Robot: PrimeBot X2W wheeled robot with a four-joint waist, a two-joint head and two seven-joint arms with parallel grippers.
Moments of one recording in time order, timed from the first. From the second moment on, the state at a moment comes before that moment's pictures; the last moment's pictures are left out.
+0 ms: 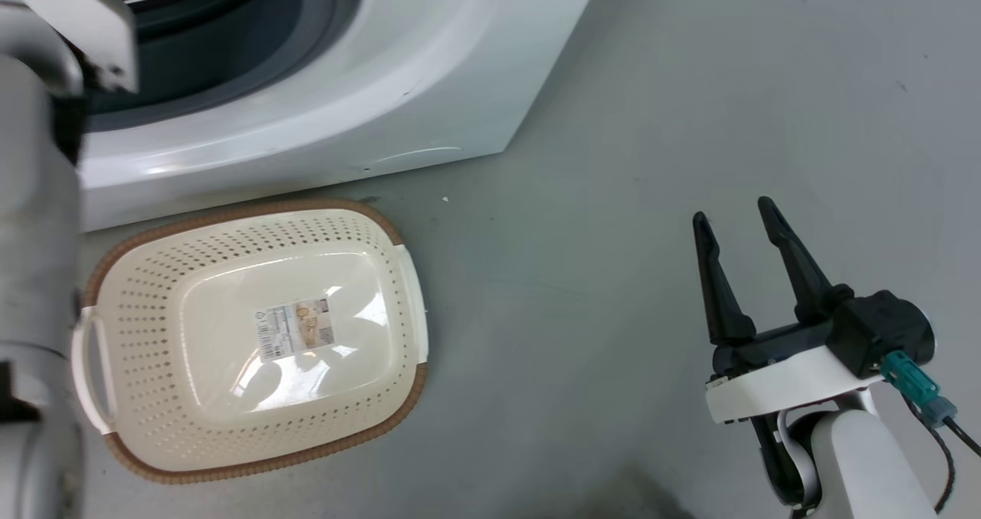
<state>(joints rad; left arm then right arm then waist) -1.14 0.38 -0.09 0.94 0.04 -0.02 -0.14 -0.21 -0.05 0.12 0.09 0.12 0.13 -0.25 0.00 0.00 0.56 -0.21</state>
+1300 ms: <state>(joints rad) -1.45 0.62 -0.25 1.06 0.11 -0.08 0.51 -0.28 -0.05 0.20 0.11 0.23 0.13 -0.26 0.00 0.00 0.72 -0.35</state>
